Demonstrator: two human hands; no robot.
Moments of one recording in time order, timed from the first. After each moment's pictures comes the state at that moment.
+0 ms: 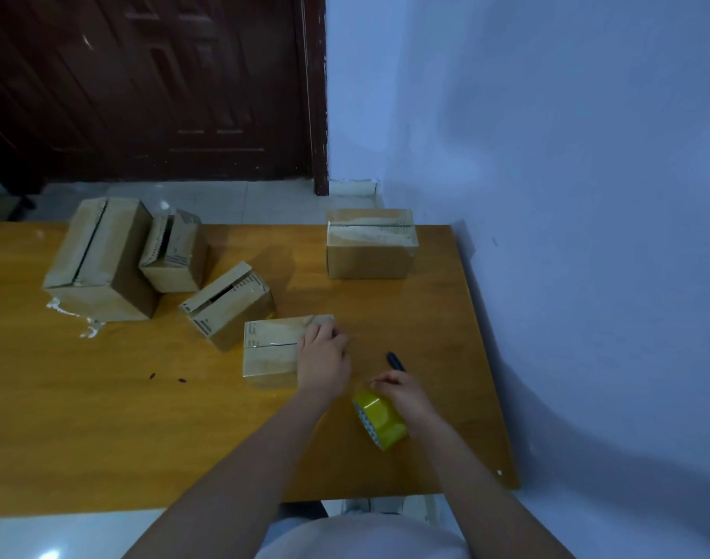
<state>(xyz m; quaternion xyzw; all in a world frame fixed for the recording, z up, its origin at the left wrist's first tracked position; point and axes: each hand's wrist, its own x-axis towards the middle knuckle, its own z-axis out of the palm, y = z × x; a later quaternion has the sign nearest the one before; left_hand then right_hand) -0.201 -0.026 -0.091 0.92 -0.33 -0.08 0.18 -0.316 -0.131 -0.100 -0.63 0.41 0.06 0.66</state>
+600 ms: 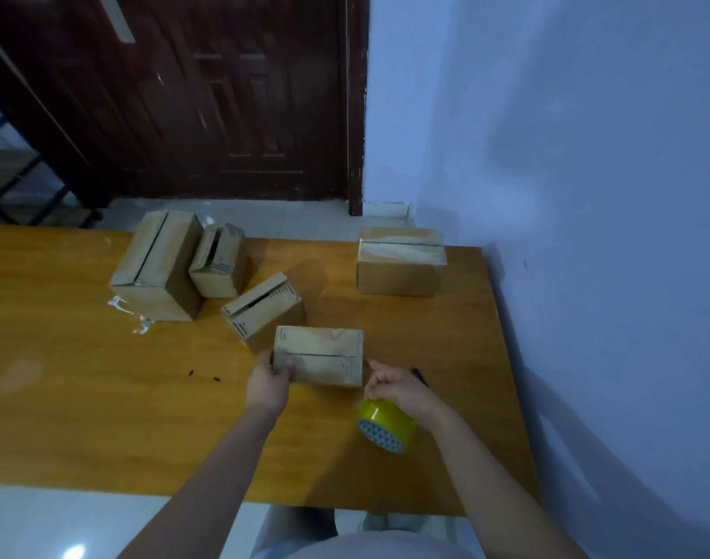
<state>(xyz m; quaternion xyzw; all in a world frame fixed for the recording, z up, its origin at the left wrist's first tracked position) -0.182 0.067 -0.068 0.88 0.03 -0.19 0.45 -0.283 -0.125 -0.063 -0.74 0.19 0.20 0.62</state>
